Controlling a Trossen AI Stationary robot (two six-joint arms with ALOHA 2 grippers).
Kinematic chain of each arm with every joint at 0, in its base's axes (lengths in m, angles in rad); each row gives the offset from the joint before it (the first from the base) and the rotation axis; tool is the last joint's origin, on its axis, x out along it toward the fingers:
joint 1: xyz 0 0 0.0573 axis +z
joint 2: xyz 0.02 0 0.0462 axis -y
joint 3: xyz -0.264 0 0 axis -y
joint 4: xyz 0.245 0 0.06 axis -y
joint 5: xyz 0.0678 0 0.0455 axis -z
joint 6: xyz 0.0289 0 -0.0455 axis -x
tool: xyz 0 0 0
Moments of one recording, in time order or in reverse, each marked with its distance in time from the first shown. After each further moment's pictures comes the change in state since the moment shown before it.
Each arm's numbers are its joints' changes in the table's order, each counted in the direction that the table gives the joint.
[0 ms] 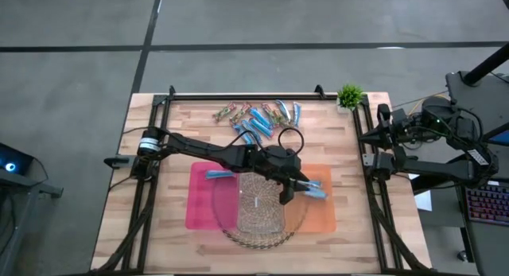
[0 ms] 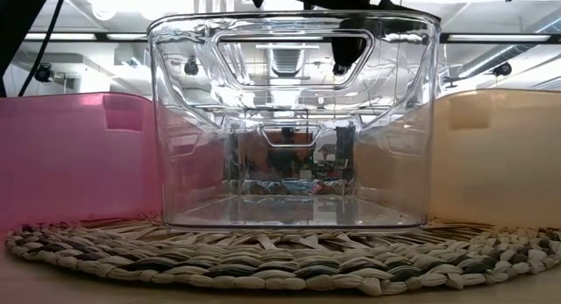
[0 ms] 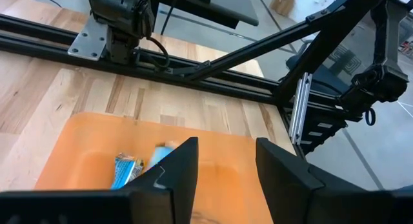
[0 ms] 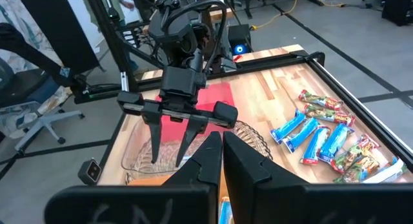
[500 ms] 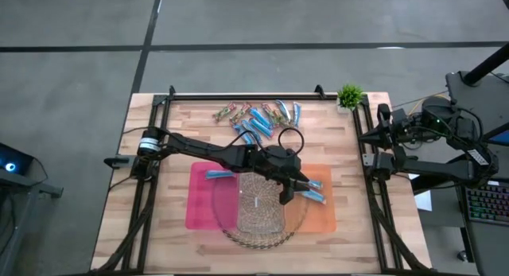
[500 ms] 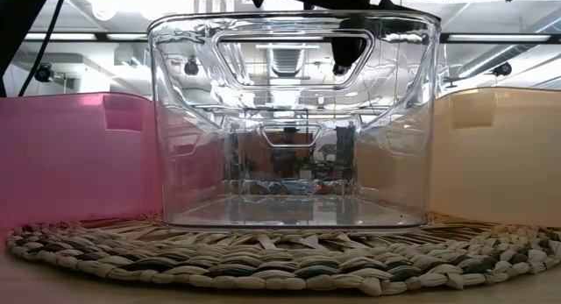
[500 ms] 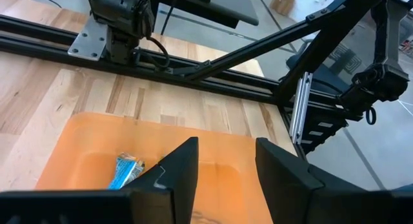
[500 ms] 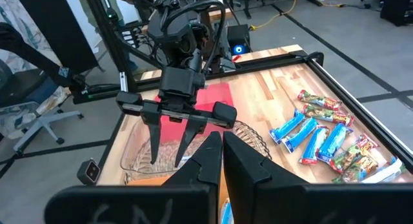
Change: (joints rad) left arm 0.000 0.000 0.000 0.000 0.000 -0.005; right arm 0.000 0.000 0.000 0.000 0.004 0.000
